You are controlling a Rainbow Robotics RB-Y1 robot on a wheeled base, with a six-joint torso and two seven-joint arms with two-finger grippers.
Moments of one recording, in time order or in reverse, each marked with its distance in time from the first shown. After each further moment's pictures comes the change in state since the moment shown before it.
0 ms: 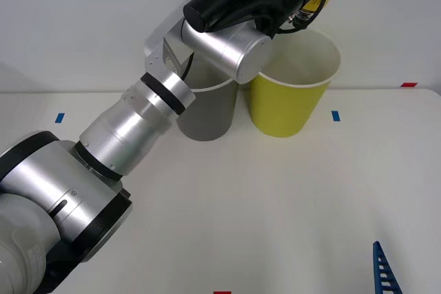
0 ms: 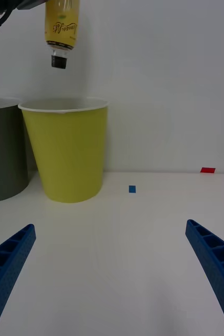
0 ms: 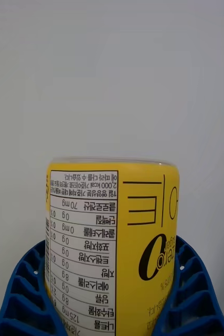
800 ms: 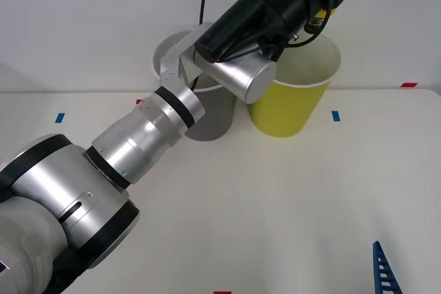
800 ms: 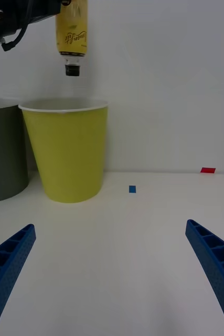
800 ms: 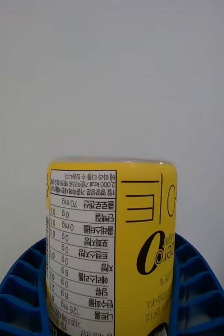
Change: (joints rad) right arm 0.000 0.000 0.000 0.000 0.000 0.000 0.000; left arm 0.000 -0.030 -0.064 0.144 0.012 -0.245 0.010
